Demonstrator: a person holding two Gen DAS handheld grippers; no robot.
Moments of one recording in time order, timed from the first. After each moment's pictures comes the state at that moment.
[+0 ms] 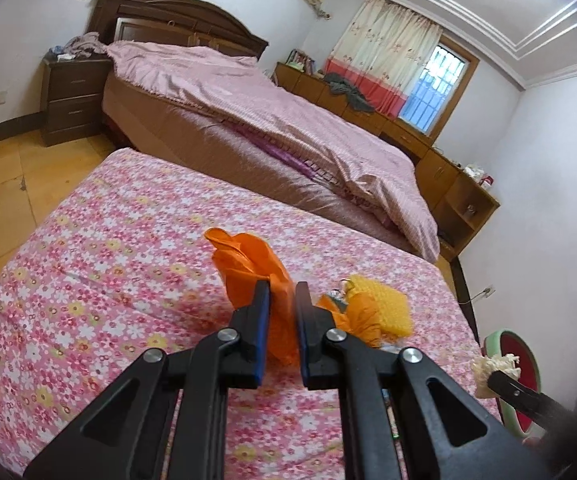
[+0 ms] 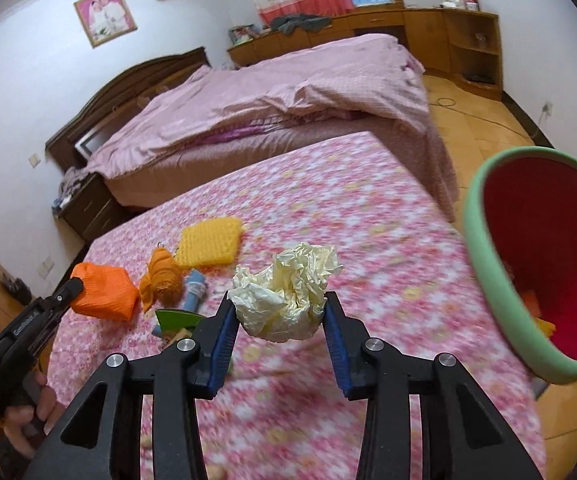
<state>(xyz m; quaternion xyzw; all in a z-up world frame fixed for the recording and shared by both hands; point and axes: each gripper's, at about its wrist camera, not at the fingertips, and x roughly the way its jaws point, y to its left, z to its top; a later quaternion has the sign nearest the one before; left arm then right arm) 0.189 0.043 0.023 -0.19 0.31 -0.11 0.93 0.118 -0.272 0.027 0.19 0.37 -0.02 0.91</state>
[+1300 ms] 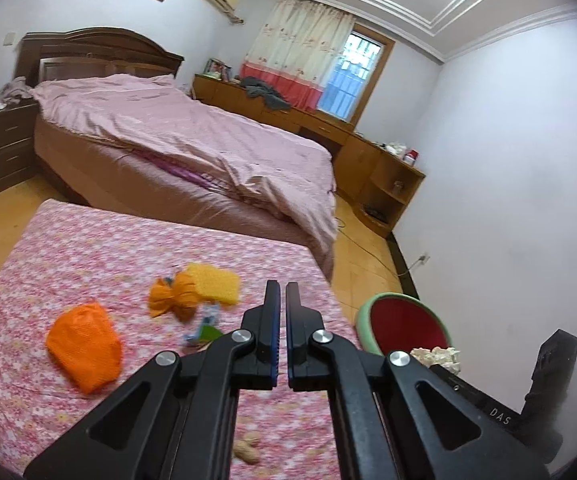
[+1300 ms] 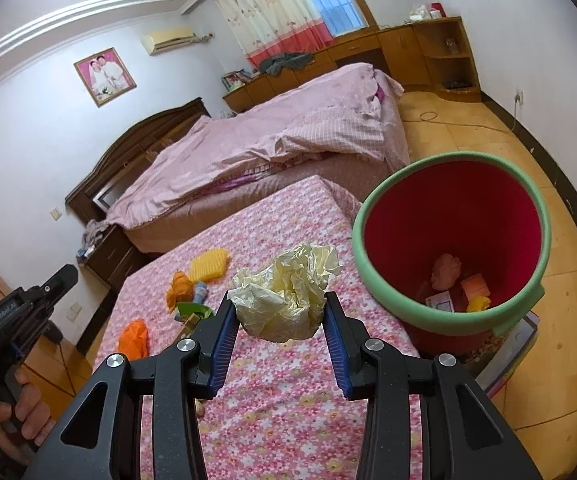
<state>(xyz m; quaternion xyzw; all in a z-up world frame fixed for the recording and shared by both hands) 0.073 -0.062 0.139 -0.14 0.28 -0.23 0.92 0.003 -0.342 0.072 0.25 0.29 -0.01 0.92</state>
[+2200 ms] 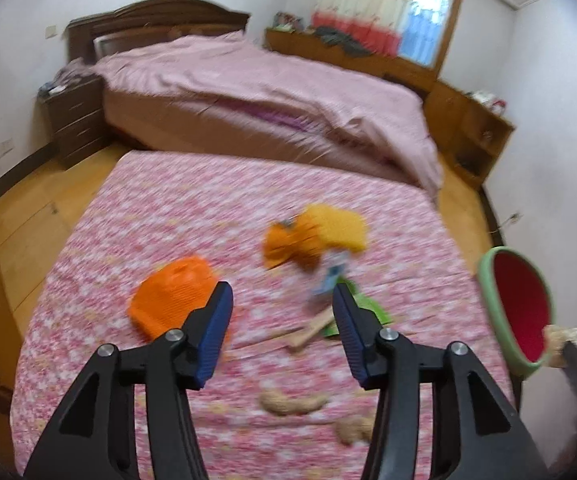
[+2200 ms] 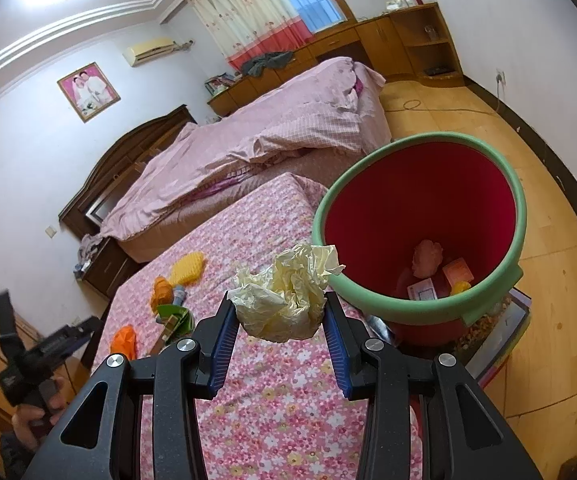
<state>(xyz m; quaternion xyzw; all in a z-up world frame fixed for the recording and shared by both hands) 0.117 -0.019 0.068 -0.07 0.40 -0.07 0.91 -0.012 -0.372 0.053 0.28 0.30 -0.03 0.91</state>
